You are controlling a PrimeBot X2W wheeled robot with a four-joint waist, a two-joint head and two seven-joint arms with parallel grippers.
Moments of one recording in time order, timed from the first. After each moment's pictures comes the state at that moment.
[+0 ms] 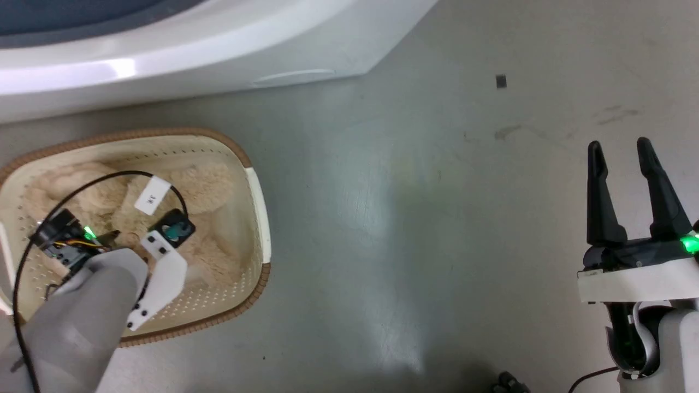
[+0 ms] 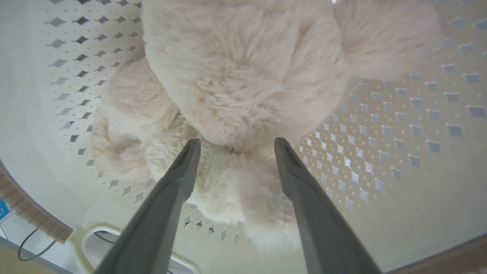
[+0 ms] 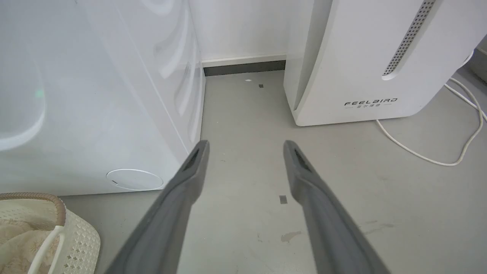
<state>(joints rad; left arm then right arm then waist) -0.78 0.48 -0.75 0.97 0.03 -0.10 0.31 -0.25 -0.05 -0.10 -0.03 0.20 0.13 -0.19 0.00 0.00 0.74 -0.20</state>
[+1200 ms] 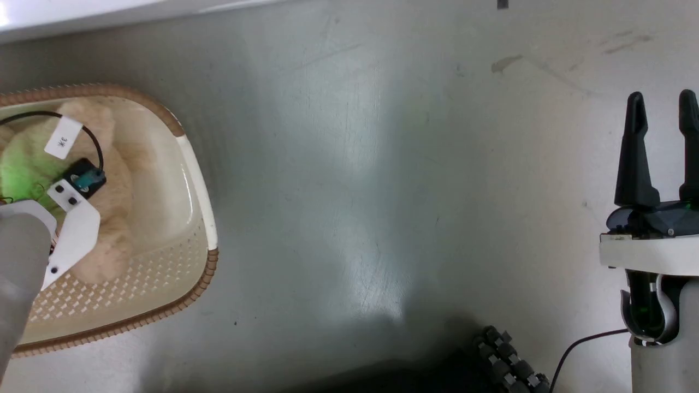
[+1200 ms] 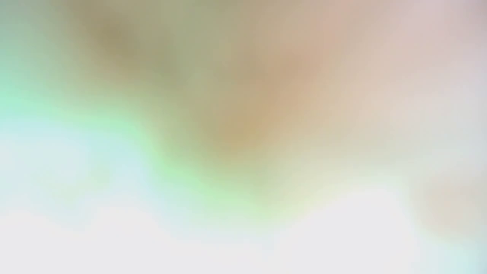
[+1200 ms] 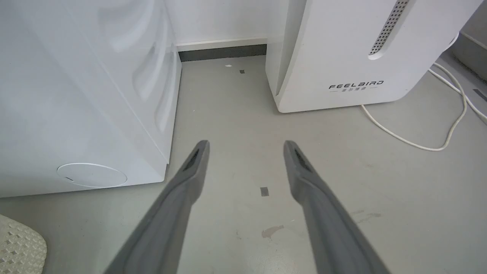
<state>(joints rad) -1.06 0.58 -1.10 1.27 -0.18 -0.13 0.30 -0.35 -0.05 -0.14 -0.03 0.25 0.13 -0.26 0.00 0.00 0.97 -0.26</state>
